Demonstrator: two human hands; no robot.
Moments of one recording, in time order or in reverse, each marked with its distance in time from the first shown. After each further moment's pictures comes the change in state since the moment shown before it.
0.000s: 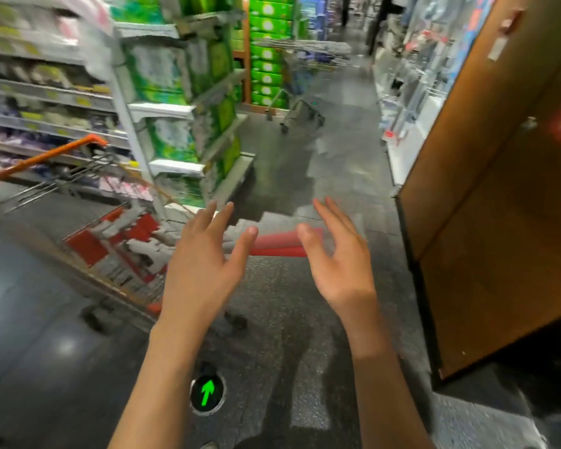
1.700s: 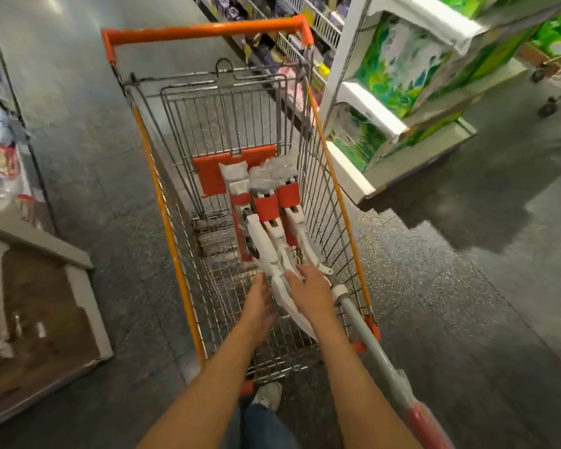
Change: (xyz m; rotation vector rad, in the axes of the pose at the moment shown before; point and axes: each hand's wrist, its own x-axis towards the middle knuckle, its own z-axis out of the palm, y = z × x) left_hand 0.245 -0.482 0.208 -1.340 0.388 -1.474; right_hand 0.293 0.179 0.577 -0.308 -1.007 0.286
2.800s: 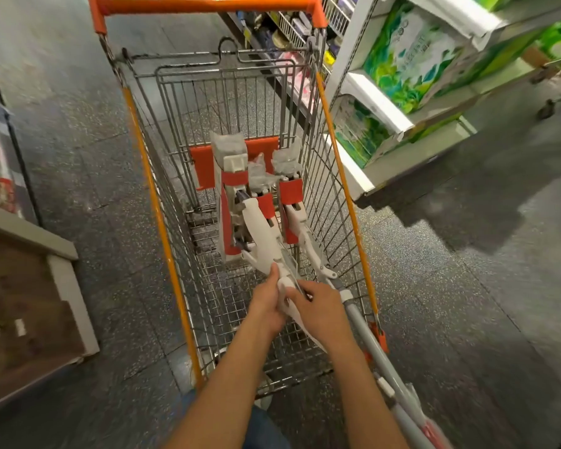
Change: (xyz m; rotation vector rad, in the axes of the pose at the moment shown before) left_hand 0.046 0.005 0.015 -0.289 -0.039 -0.087; right_hand -0.008 0.009 -0.004 -0.110 -0.010 -0.163
